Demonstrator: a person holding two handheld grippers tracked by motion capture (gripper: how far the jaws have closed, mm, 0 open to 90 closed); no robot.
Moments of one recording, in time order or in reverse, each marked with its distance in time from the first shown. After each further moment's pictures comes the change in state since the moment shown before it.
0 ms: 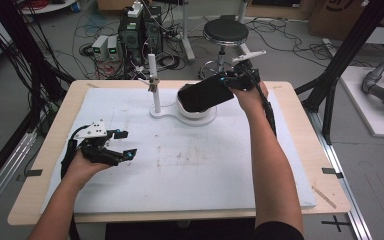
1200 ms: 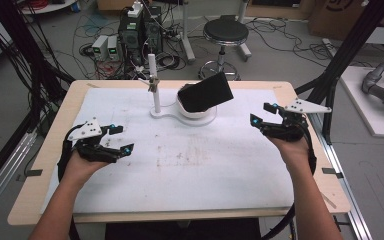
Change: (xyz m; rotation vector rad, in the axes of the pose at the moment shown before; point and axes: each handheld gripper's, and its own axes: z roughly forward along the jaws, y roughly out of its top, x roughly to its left) left arm -0.002 0.004 -0.010 -0.077 0.103 0.031; right arm 0.009 -0.129 -0.133 -0.263 0.148 0.072
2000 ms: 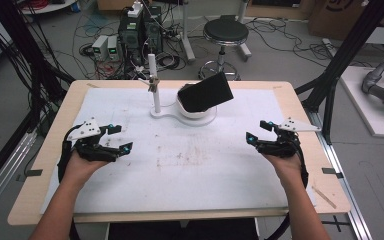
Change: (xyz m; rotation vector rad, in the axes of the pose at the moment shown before) left arm 0.005 -0.005 0.002 -0.001 0.017 -0.027; right arm 0.003 -0.055 0.011 0.031 0.028 0.070
